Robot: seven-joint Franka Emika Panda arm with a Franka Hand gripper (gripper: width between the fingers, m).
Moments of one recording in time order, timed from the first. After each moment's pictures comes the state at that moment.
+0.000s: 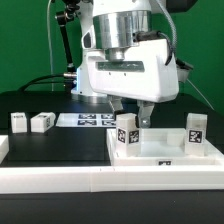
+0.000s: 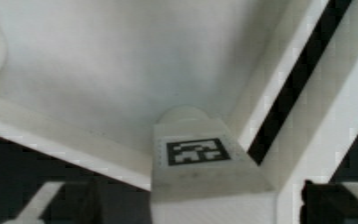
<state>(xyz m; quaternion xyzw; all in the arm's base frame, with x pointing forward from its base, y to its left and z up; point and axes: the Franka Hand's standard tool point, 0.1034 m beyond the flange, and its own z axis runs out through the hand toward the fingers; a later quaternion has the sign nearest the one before) 0.595 0.010 0.078 -0.85 0.53 -0.01 0.06</state>
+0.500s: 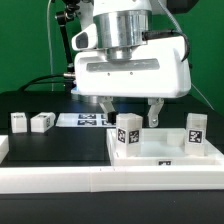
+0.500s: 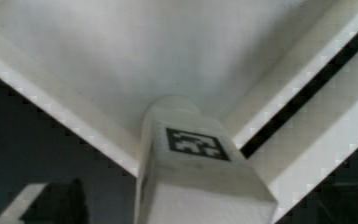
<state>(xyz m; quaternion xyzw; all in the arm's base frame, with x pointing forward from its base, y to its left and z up) 0.599 0.010 0.078 -0.93 0.35 -0.03 0.06</state>
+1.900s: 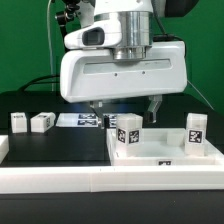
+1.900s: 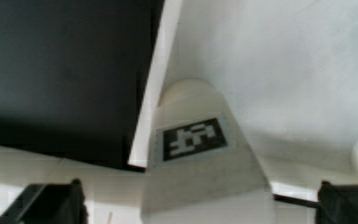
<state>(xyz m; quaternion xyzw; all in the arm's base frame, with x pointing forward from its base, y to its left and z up) 0.599 0.005 0.077 -0.99 -0.16 -0.05 0.02</state>
